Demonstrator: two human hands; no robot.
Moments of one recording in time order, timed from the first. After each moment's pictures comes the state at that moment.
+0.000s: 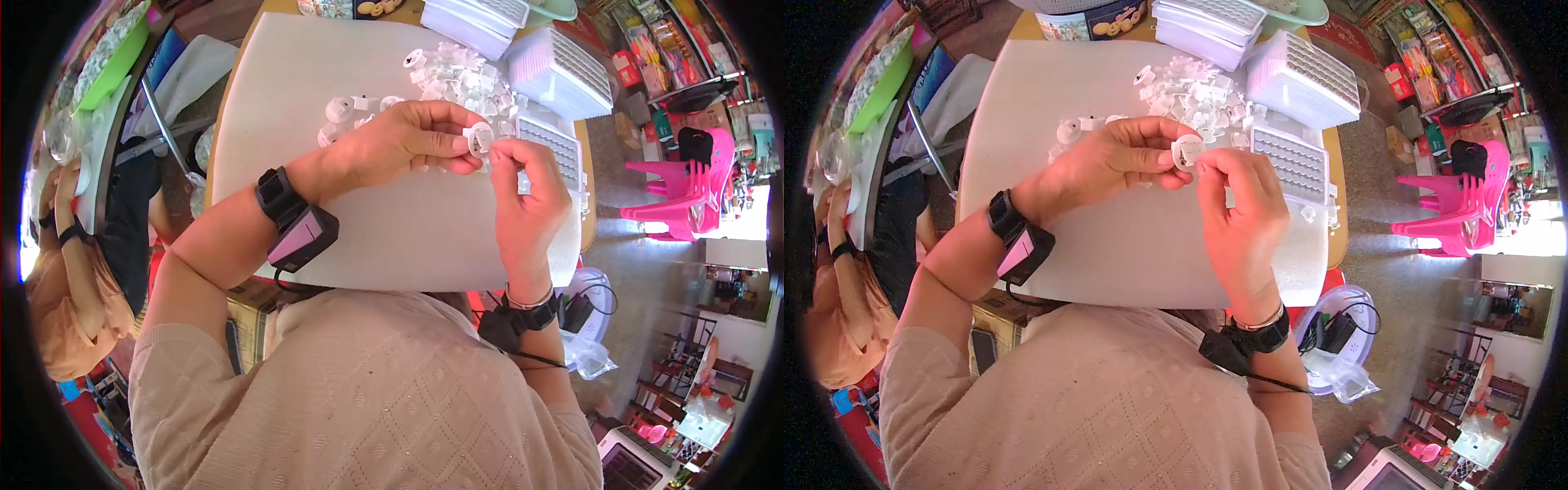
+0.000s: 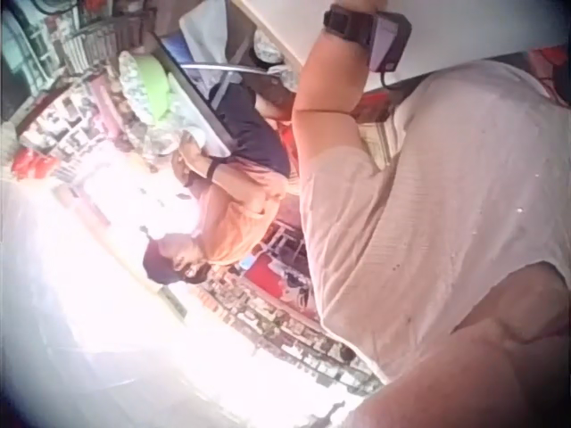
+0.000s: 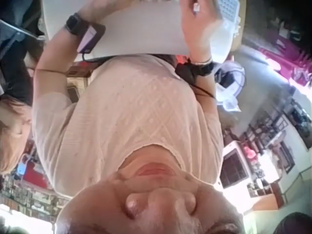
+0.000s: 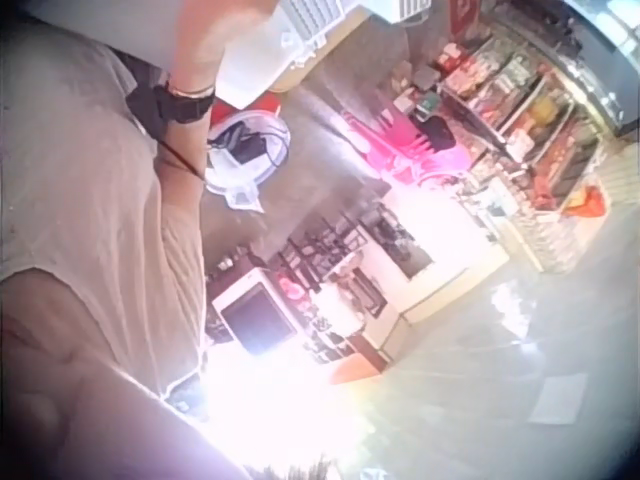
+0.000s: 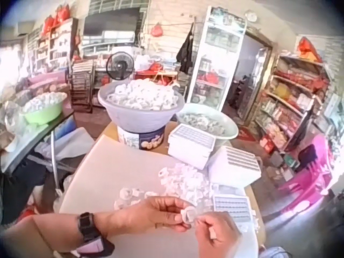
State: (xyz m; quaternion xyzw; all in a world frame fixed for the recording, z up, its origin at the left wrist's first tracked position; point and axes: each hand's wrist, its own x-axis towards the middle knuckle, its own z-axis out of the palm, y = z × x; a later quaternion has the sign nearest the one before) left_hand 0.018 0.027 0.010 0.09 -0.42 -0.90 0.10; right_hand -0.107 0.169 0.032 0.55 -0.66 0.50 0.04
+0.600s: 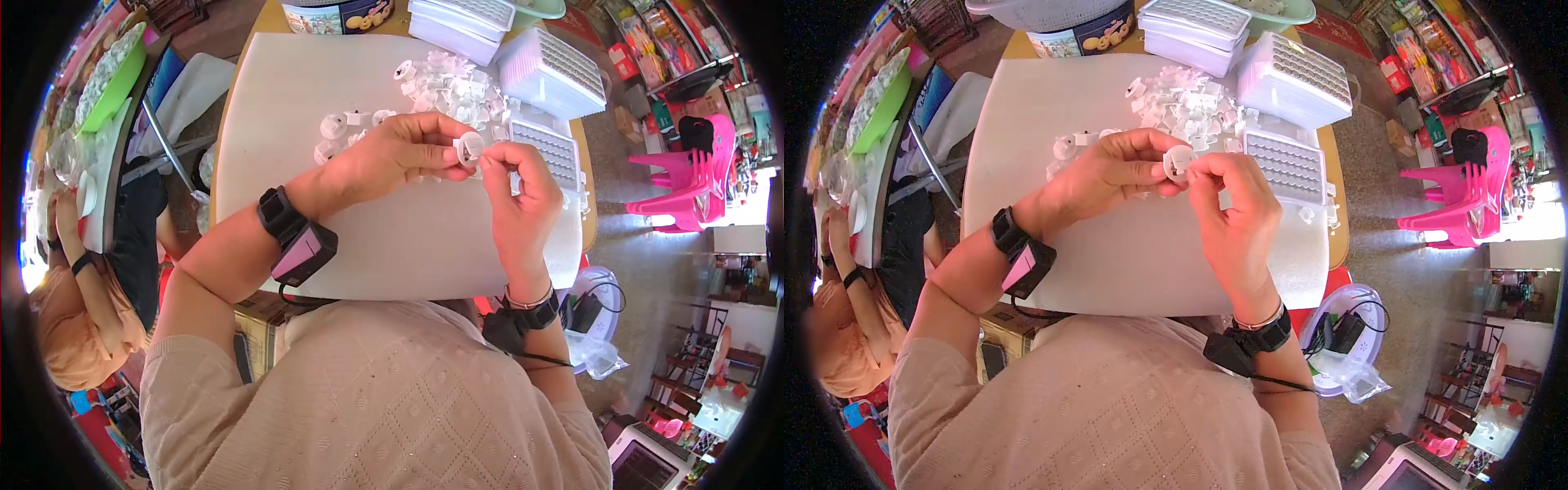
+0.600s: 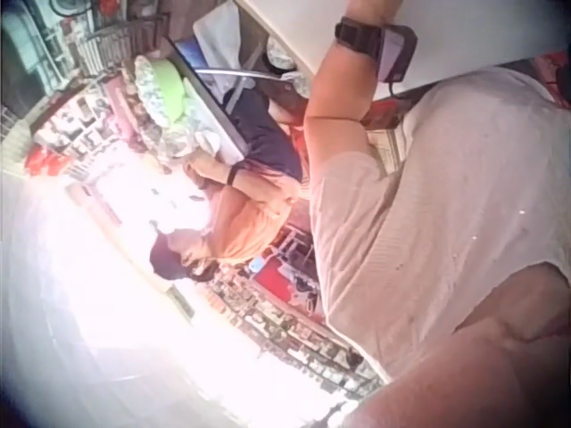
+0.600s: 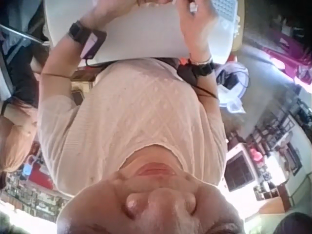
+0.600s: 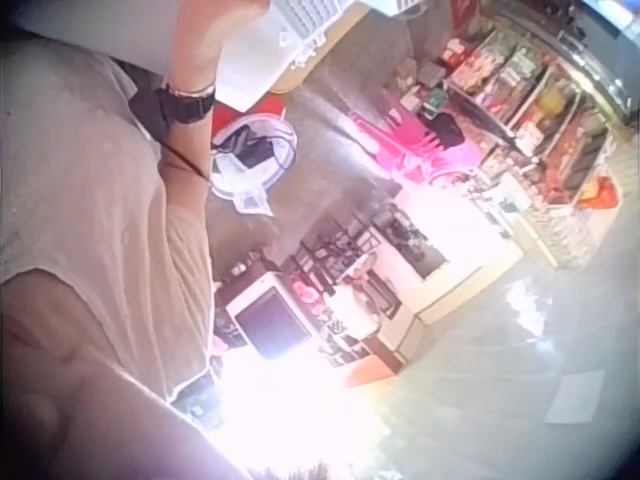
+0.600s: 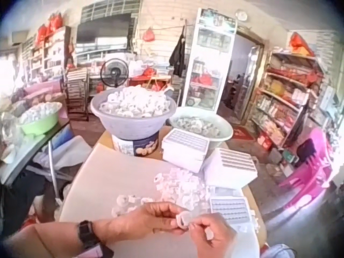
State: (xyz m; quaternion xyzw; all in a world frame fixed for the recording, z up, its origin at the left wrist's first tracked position) left_hand 0.015 0.028 0.006 0.08 -0.44 -0.89 0.10; right_hand -0.113 0.167 0.028 0.53 -0.64 0.56 -0.03
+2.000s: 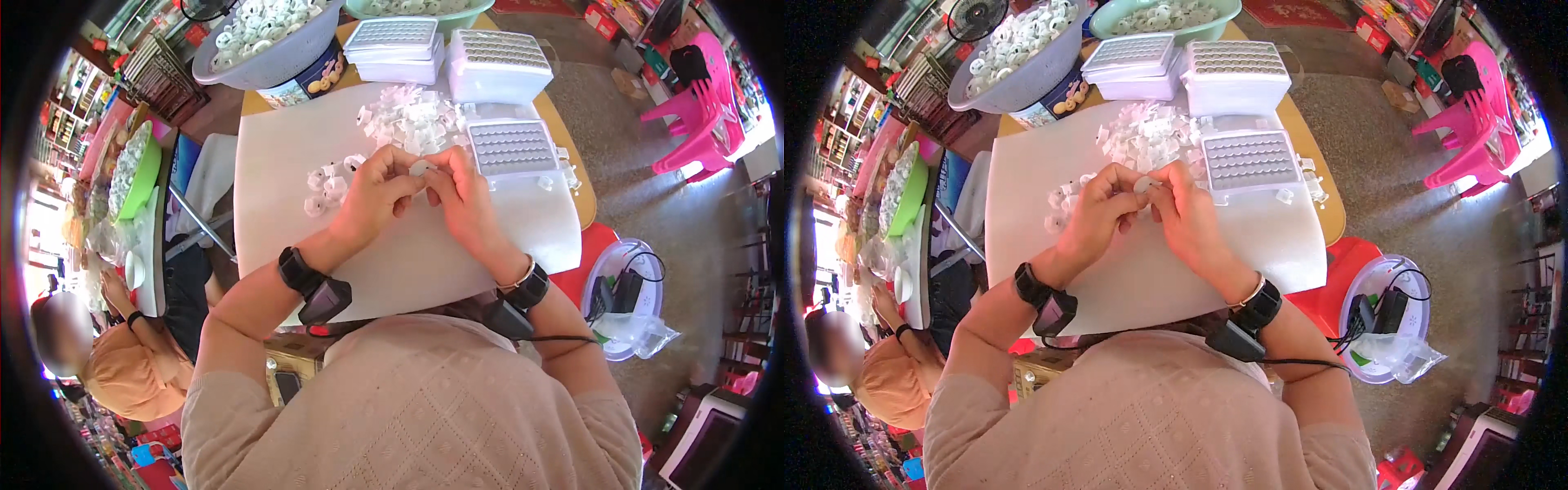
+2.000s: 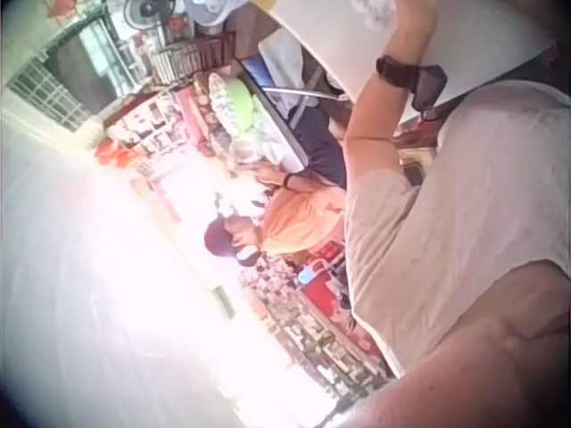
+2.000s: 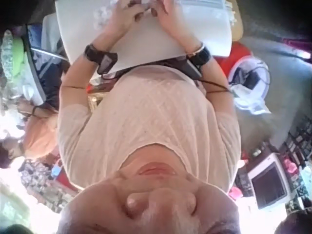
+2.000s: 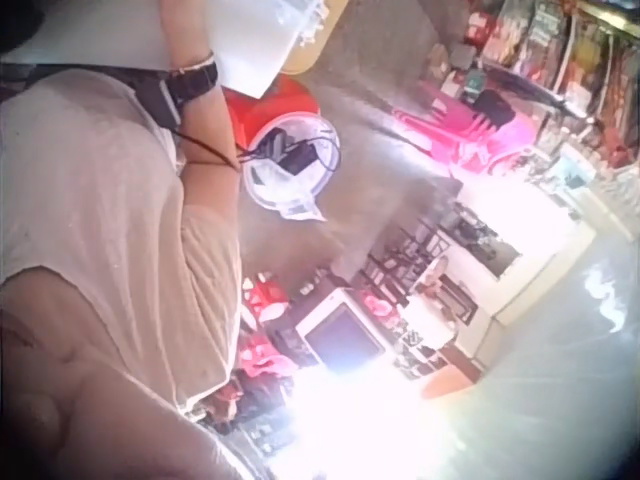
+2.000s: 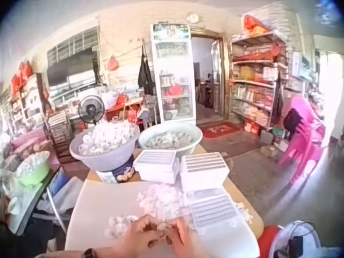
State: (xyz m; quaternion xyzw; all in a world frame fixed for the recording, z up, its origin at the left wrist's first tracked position) left_hand 0.000 0.058 0.017 0.25 -0.68 -0.66 0.18; right_hand -0.120 0.163 -0.006 0.45 -0.60 0.61 -0.25
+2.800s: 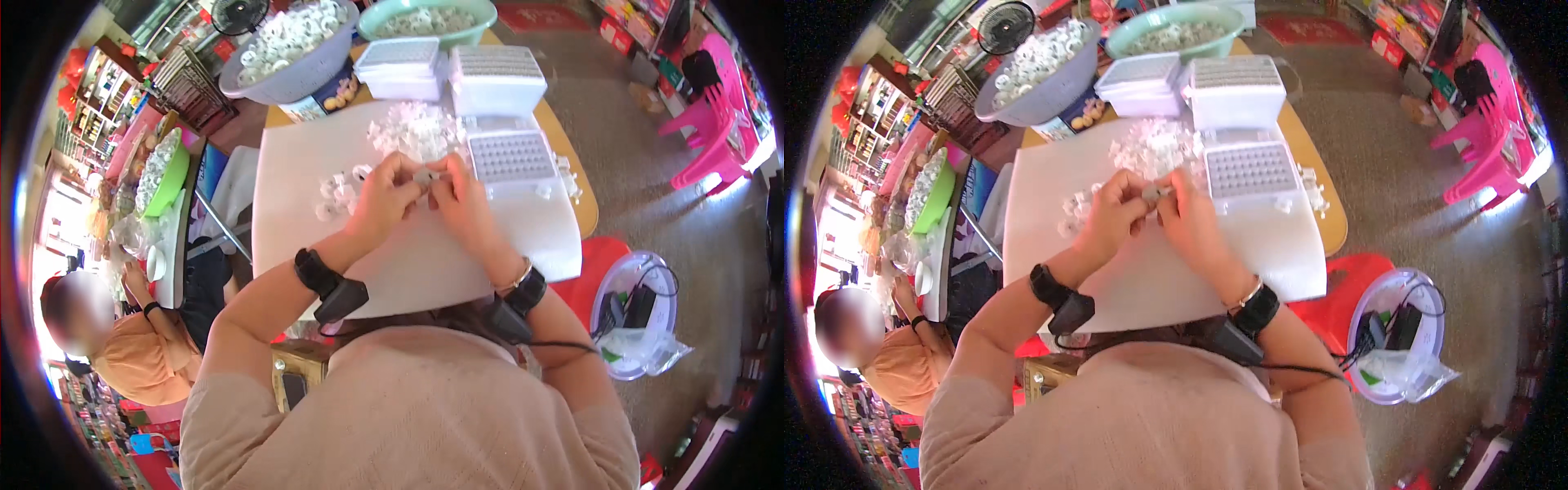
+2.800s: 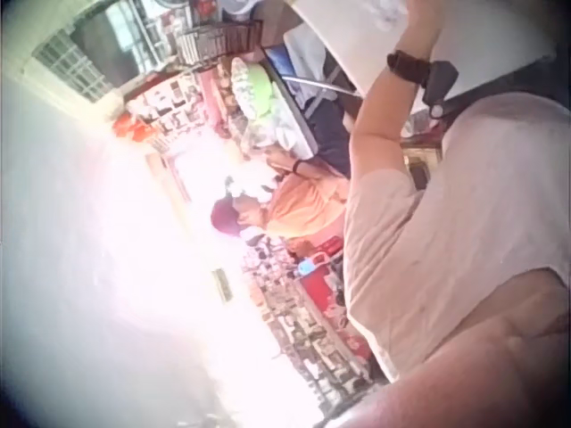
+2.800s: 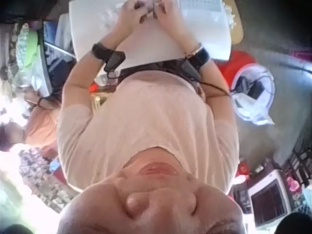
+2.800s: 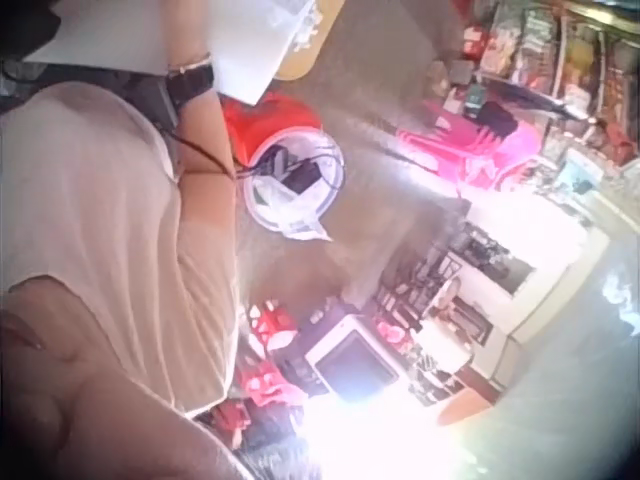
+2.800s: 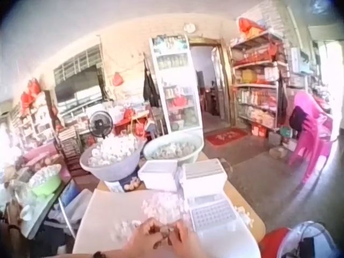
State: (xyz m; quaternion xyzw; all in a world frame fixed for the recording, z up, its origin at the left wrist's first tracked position) left_hand -0.014 0.069 0.023 0.30 -0.74 -0.57 0.21; right_hand -0.130 0.164 -0.010 0.45 -0.60 0.62 -0.23
